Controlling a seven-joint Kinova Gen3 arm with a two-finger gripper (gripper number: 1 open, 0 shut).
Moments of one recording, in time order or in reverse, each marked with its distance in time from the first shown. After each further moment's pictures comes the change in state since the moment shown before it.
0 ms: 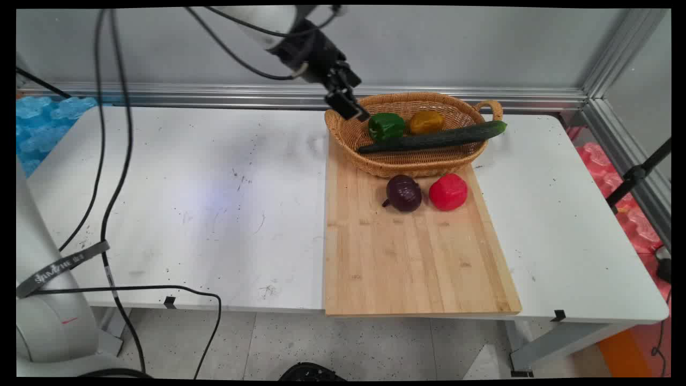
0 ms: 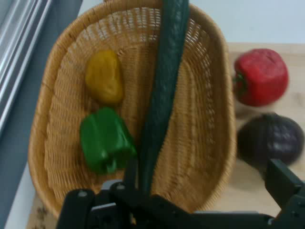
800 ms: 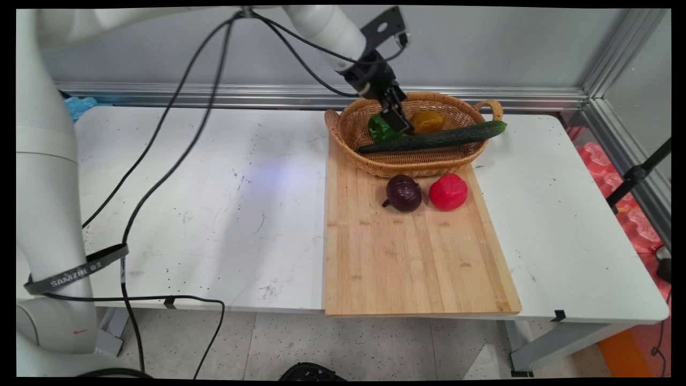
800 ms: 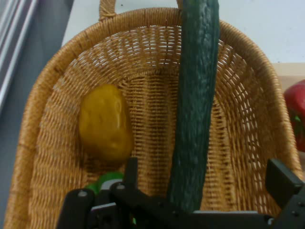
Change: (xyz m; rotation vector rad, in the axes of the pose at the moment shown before) arm 0.037 -0.038 0.128 -0.043 -0.004 0.051
